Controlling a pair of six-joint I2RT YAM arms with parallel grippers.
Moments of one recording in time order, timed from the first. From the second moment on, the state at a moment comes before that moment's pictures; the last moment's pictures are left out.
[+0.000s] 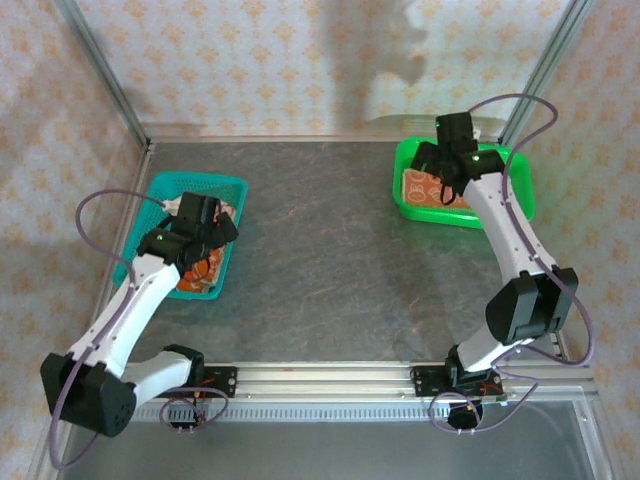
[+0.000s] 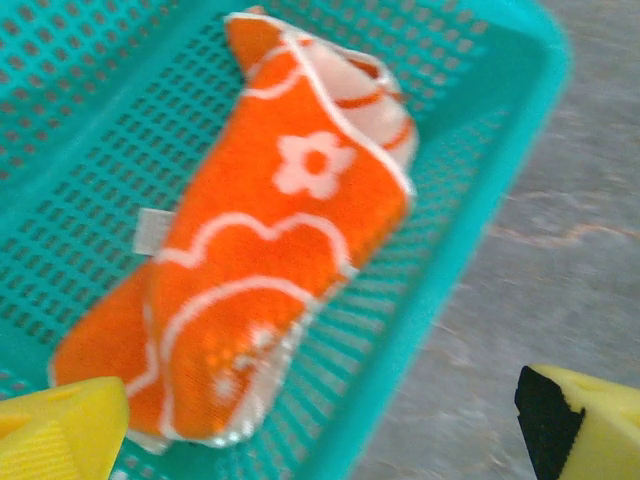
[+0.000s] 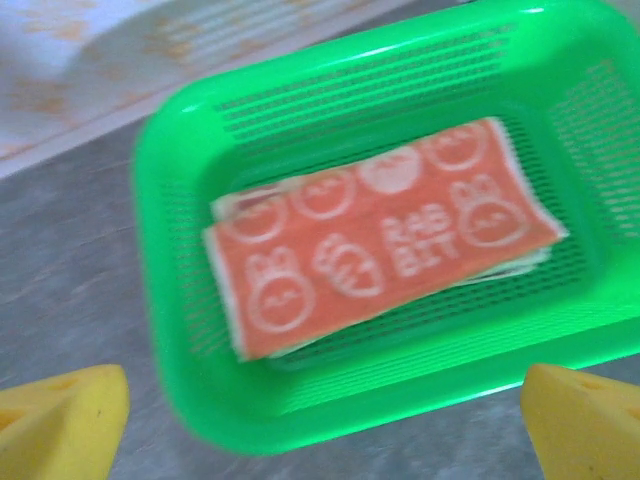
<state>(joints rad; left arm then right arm) -0.18 1.12 0.99 -0.86 -0.32 -0.70 0.19 1.56 1.57 -0.85 0.26 0.50</state>
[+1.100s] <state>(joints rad) 0.03 1.27 1.08 -0.91 -0.14 -0.59 0.54 1.43 1.32 -0.75 0.21 0.63</state>
